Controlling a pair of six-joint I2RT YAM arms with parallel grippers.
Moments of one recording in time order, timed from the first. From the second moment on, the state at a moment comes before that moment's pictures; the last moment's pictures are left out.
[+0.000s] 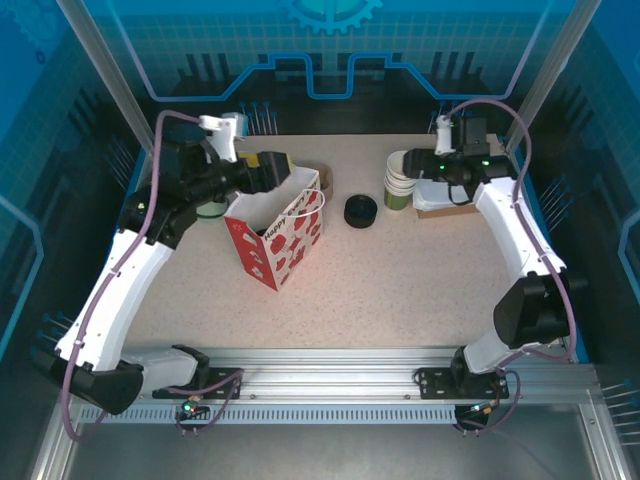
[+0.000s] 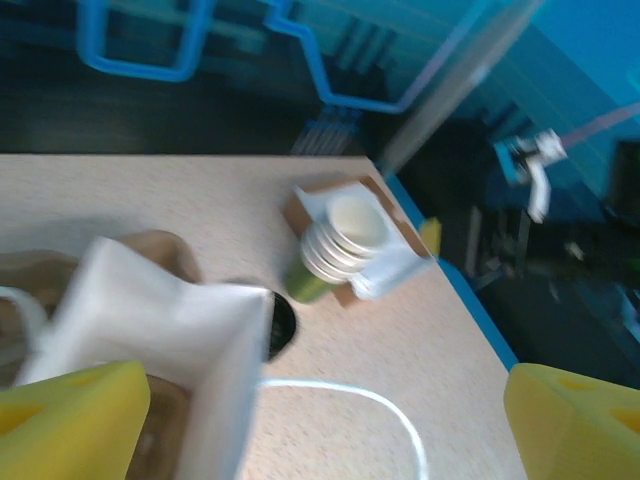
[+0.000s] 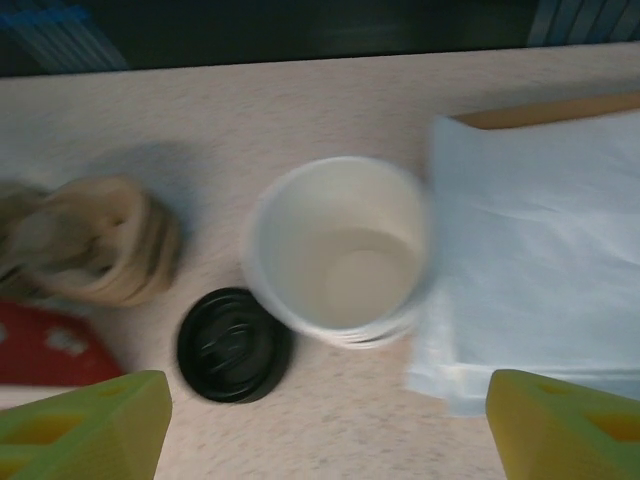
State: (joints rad) left arm -0.28 1.23 1.54 -0.66 0.31 -0.42; right arm 0.15 1.56 1.53 -0.71 -0.13 0.15
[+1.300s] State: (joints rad) left arm 0.15 1.94 1.94 -0.85 0.27 -0.27; right arm 0.50 1.60 1.59 -0.57 -0.32 0.07
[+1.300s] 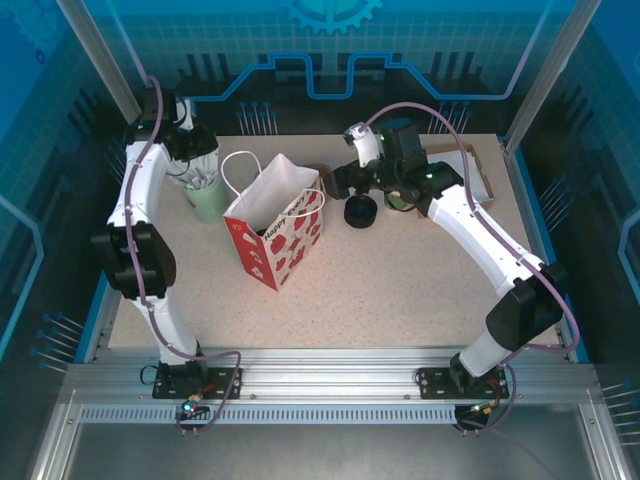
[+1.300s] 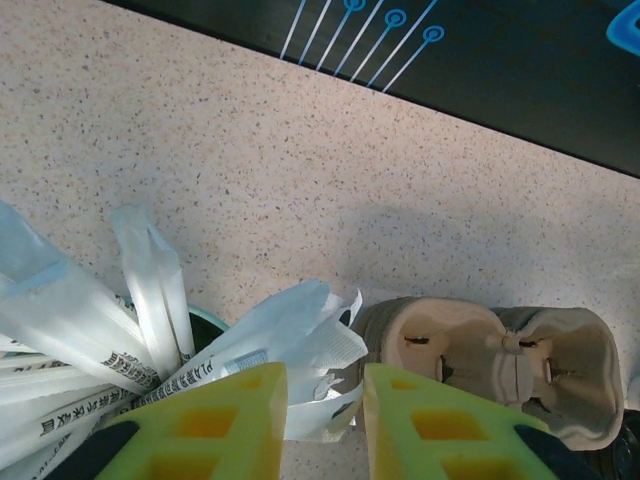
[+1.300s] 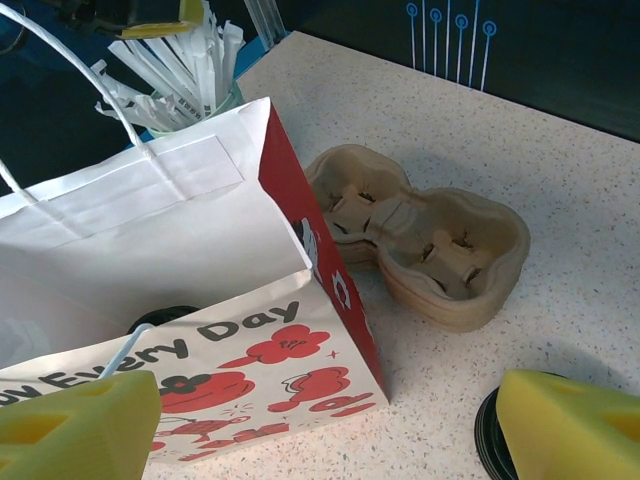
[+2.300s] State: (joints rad) left arm 0.13 1.63 2.05 -0.93 0.16 -0.22; right arm 0.50 1.59 1.60 -0.63 -0.30 0.07
